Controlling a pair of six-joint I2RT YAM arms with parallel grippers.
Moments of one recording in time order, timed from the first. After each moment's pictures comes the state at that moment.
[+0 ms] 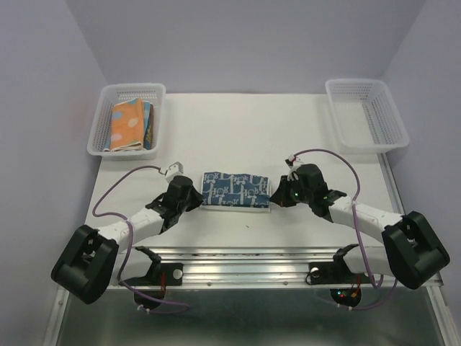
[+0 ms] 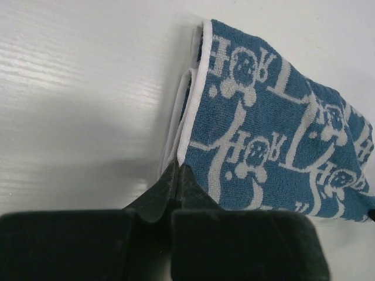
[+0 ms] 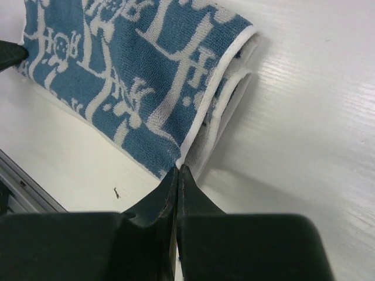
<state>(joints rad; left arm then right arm) -0.54 1.16 0.37 0.10 -0.19 -0.87 0.52 1.25 0.51 0.08 -0.27 0.46</state>
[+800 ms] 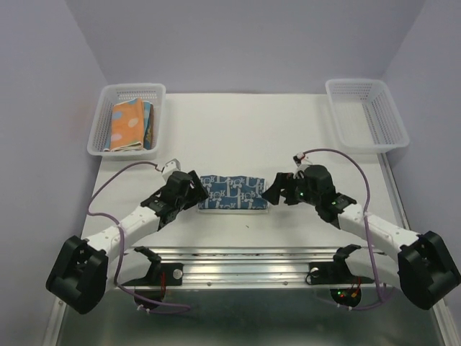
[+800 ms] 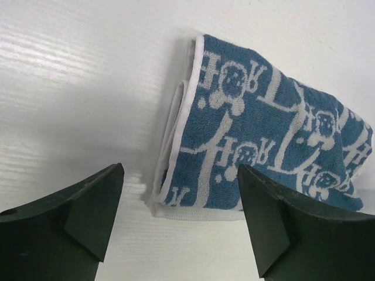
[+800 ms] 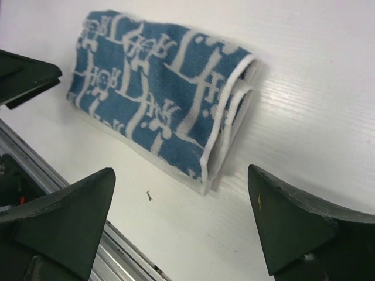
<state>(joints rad) -0.54 1.06 0.44 -0.16 -0.23 -0.88 0.52 1.14 0.47 0.07 -0.28 0.55</state>
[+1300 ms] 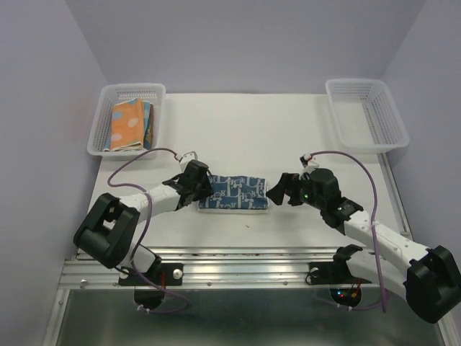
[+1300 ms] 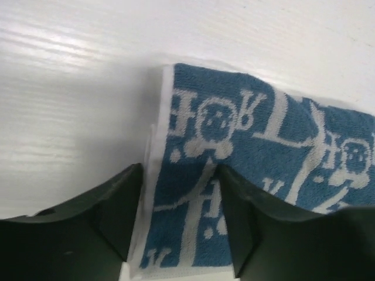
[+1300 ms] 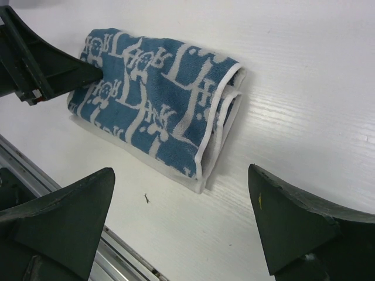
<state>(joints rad) -0.56 1.40 0.61 -0.10 -0.23 -0.78 0.52 0.97 0.44 0.05 -0.21 0.56</state>
